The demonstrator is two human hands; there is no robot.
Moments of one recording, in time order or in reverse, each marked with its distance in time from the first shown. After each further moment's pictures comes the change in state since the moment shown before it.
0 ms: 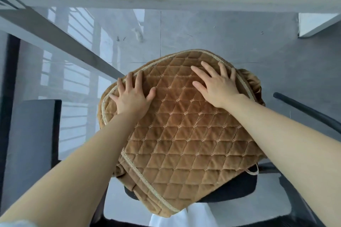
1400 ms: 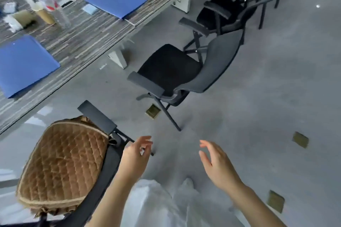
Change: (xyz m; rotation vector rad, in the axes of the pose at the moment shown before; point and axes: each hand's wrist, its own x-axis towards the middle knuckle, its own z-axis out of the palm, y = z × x) left_hand -0.615 0.330 -0.172 -0.251 -0.398 0.854; right_hand -0.829 0.112 -0.051 1.010 0.535 0.868
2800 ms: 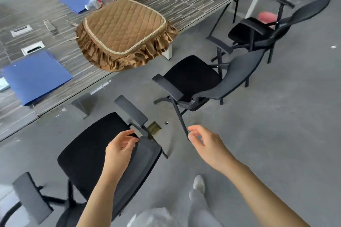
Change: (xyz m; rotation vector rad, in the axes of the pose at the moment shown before) left_hand 0.472 0.481 0.199 -0.329 0.301 -0.147; right_hand 0.542 0.173 -0.515 0.047 -0.106 -0.196
